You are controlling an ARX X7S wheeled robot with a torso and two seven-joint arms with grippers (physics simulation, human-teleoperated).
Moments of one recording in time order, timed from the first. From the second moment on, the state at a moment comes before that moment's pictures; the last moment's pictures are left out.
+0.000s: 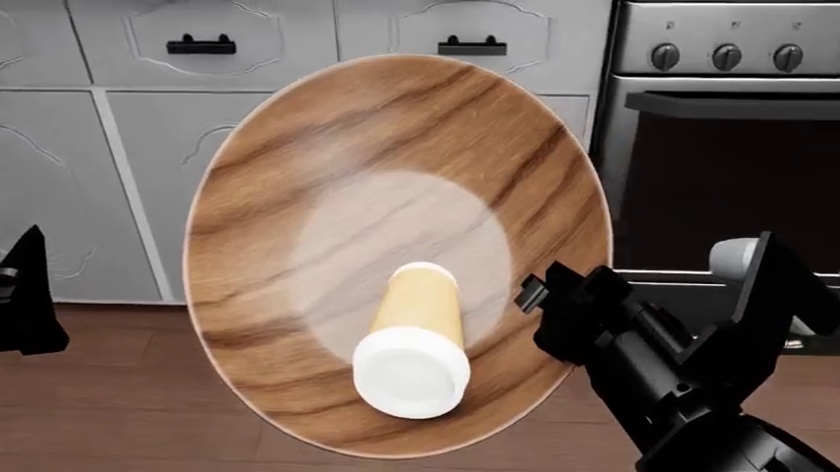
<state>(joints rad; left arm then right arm) -0.44 -0.46 -0.16 0.54 -0.88 -0.92 -0.41 0.58 0.43 0.05 -0.09 1.51 0.80 0.50</state>
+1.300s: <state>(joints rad) -0.48 -0.50 -0.13 0.58 -0.88 -0.91 -0.42 0.64 0.45 0.06 -0.08 1.57 0.78 0.53</state>
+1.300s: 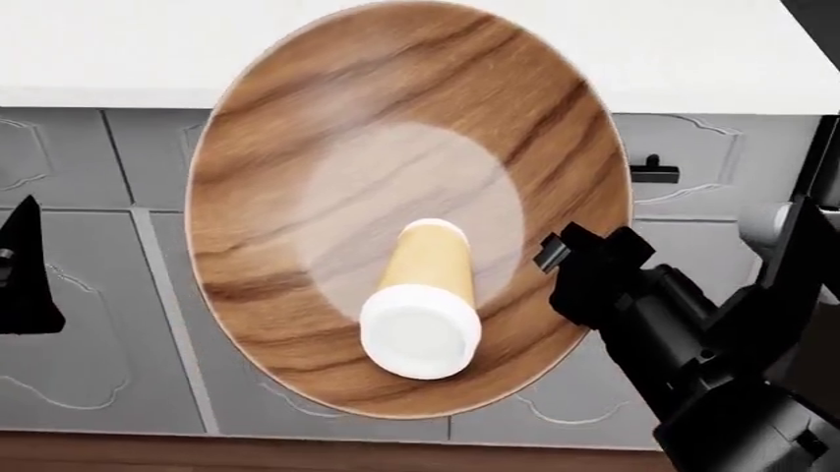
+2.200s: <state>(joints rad) -0.49 -0.50 -0.12 0.59 -0.90 -0.90 -0.43 0.64 0.45 0.04 -0.08 1.57 0.78 0.53</state>
